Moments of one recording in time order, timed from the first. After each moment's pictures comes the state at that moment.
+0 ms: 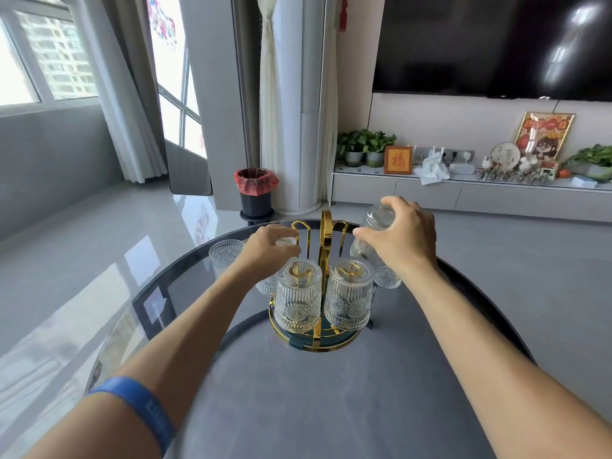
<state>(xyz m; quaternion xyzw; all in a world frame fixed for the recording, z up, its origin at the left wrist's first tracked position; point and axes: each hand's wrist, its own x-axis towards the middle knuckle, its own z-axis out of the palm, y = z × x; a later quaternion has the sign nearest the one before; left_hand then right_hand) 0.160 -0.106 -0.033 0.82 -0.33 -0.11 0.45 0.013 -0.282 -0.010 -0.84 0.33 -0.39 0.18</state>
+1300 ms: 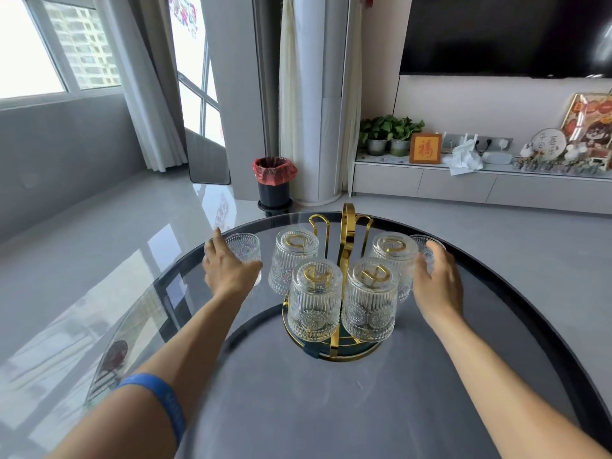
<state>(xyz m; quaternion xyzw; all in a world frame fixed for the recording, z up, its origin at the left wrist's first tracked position) 0.232 -0.081 -0.125 0.89 -0.05 0.05 0.44 0.024 -0.335 -0.130 -0.79 0.38 -0.36 0.30</state>
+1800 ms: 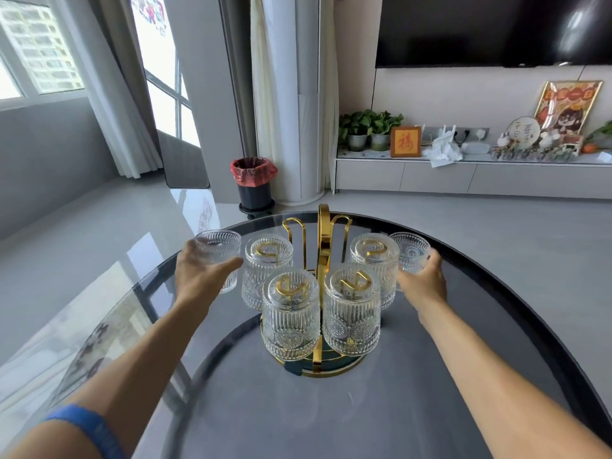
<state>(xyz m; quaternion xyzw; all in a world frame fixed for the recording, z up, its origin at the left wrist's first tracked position) 0.253 -0.084 -0.126 0.80 -0.09 0.03 0.59 0.043 -0.376 -0.157 -0.70 0.47 -0.30 0.44</state>
